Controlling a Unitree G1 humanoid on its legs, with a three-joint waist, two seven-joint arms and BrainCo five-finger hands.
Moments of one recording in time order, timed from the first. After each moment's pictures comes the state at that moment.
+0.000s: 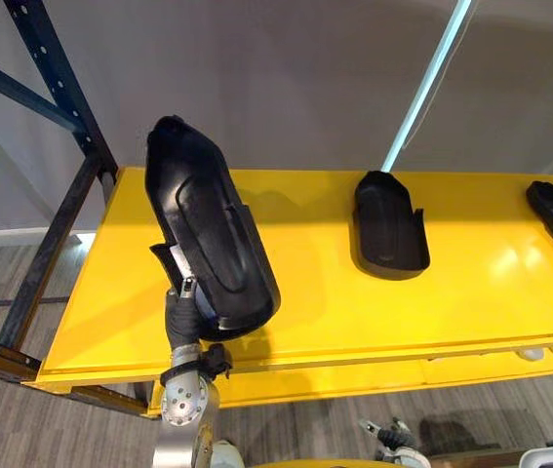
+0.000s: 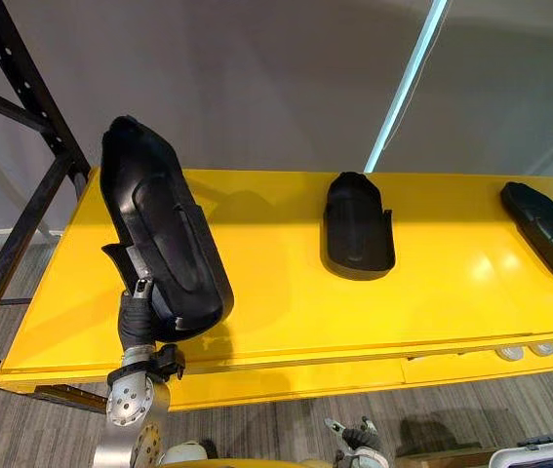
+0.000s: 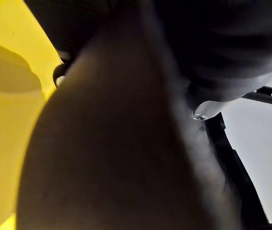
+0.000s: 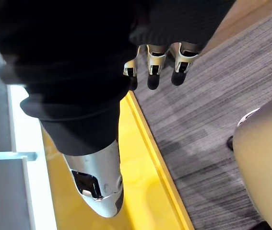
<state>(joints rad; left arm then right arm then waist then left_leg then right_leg) 0.29 -0.03 -0.09 -0.23 -0.08 -0.13 0.29 0.14 0.05 -0.20 0.90 0.12 -0.02 -0.21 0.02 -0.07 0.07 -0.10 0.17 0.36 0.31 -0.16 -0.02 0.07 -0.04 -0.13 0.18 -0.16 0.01</state>
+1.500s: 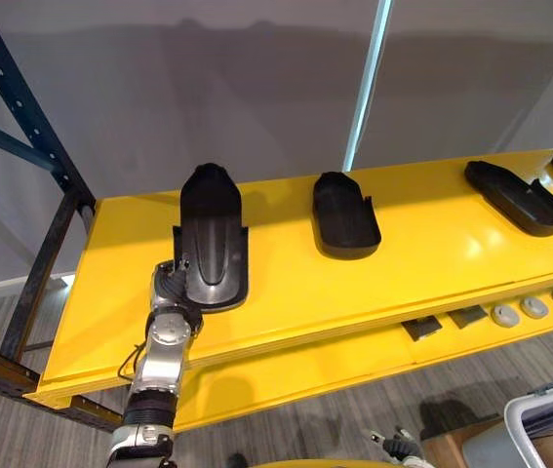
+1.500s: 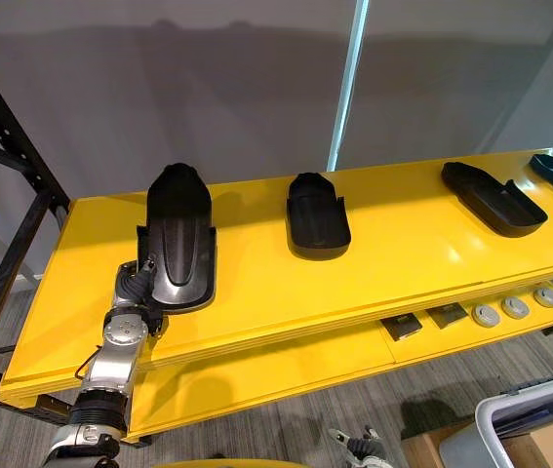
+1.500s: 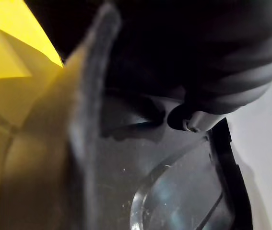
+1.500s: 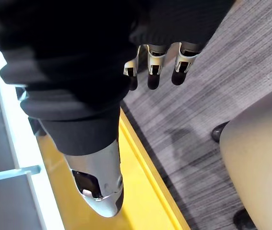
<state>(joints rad) -0.22 0.16 0.14 0.37 0.25 0.15 0.30 0.16 0.05 -0.24 0.89 0.07 0.01 -0.13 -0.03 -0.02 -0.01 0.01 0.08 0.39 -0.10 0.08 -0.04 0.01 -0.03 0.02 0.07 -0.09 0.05</state>
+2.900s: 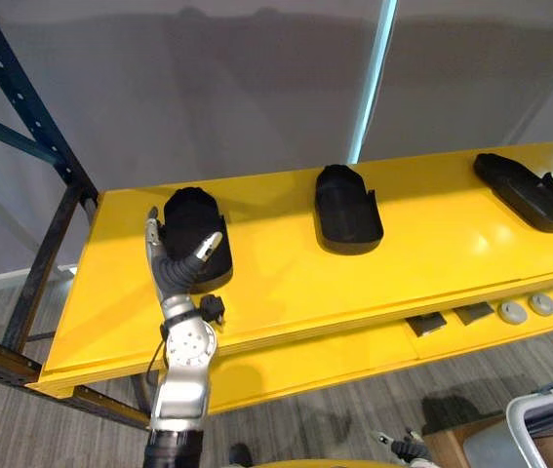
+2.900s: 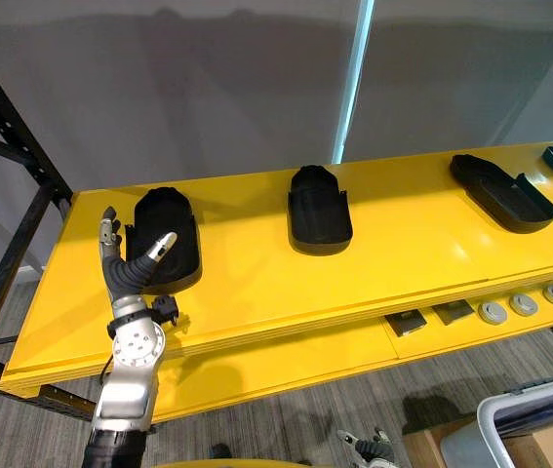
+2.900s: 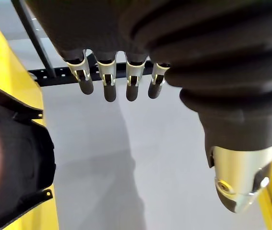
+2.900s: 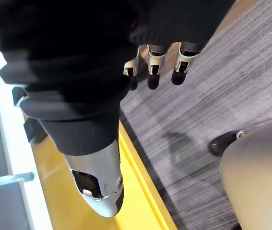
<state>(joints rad) 0.06 -0.03 -0.04 -0.27 0.33 0.01 0.50 0.18 0.01 -0.23 0.91 0.07 -0.03 -0.16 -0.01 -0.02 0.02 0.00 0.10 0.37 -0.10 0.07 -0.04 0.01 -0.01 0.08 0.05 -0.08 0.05</state>
